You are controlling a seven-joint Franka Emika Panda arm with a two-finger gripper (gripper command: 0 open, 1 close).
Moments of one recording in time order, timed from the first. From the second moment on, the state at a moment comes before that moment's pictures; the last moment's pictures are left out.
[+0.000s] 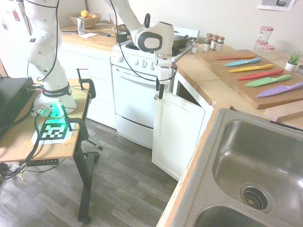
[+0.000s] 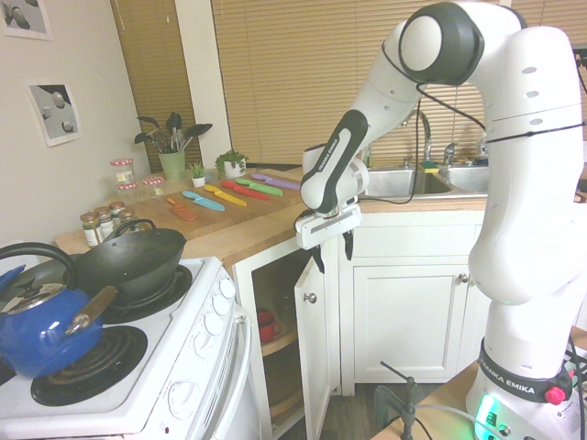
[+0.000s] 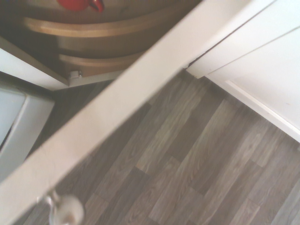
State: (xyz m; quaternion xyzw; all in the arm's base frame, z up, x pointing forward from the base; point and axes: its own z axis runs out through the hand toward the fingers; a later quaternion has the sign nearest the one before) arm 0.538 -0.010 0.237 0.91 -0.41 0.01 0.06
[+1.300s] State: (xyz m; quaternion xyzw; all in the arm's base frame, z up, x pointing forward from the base) arm 0.561 -0.019 0.204 0.93 -0.37 0.05 0.05
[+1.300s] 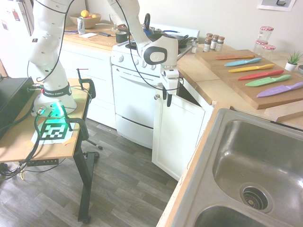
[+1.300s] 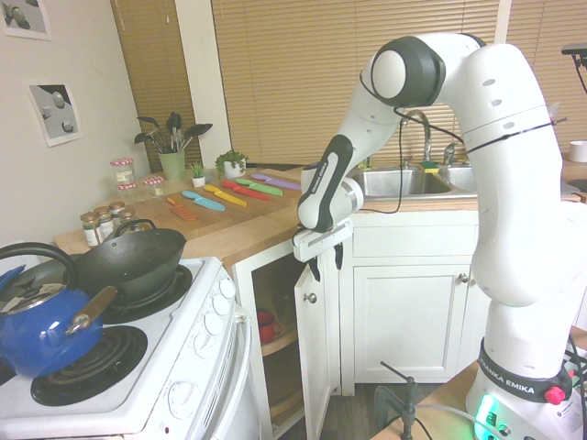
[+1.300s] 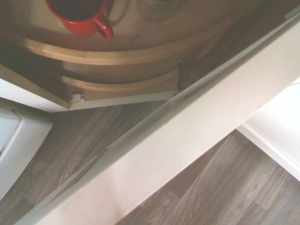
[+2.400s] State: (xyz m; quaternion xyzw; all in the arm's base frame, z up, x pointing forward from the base) arm 0.573 -0.001 0.206 0.93 -0.35 0.05 0.05
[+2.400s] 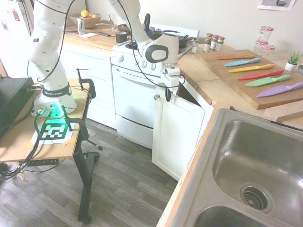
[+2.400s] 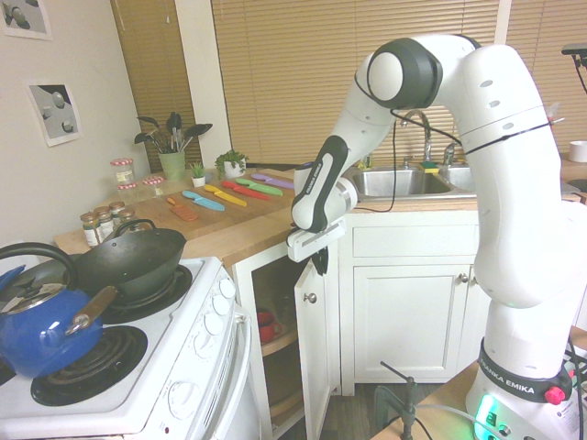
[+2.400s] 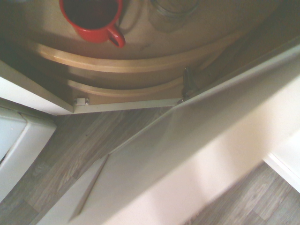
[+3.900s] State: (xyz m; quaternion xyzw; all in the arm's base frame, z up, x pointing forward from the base) arm 0.663 0.083 0.235 0.94 -0.33 0.05 0.08
